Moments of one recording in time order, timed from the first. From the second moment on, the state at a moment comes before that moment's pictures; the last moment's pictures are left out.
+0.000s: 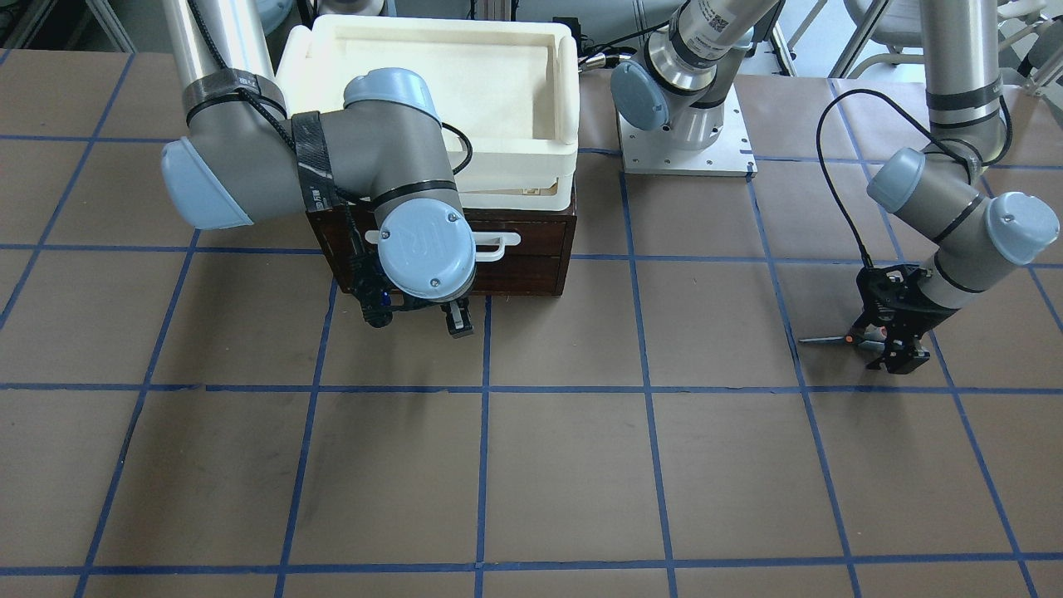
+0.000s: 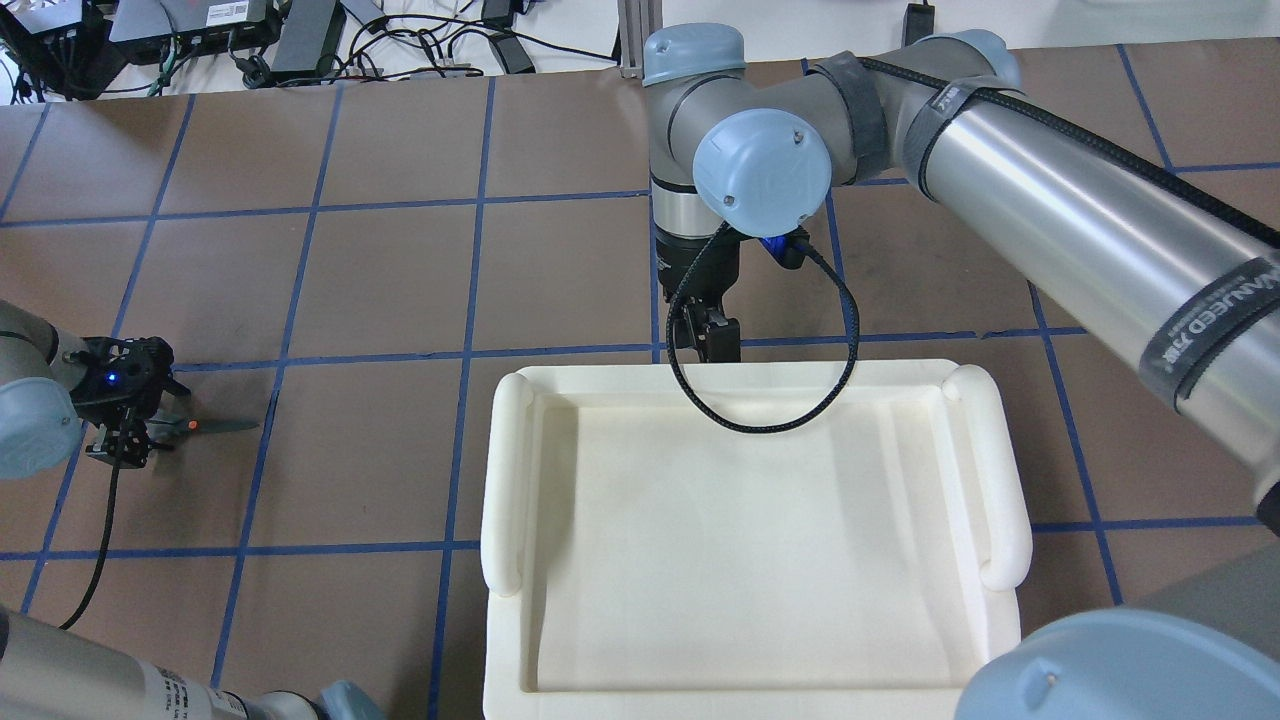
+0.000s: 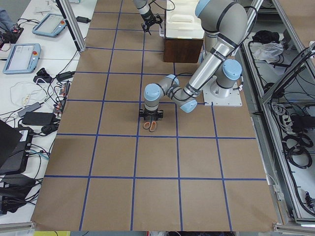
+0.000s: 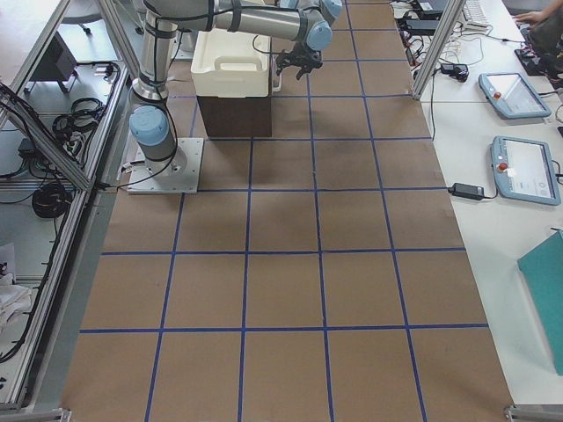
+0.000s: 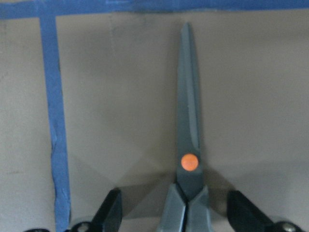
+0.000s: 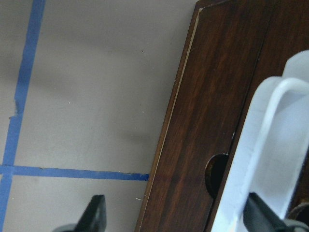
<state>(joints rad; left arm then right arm) -0.85 -1.95 -2.06 -0.70 1.52 2.31 1.89 -1.12 1.46 -1.47 -1.45 1.59</state>
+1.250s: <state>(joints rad) -0.85 -1.94 -2.06 -0.71 1.51 2.31 1.89 -1.10 1.46 -1.49 -1.45 1.57</state>
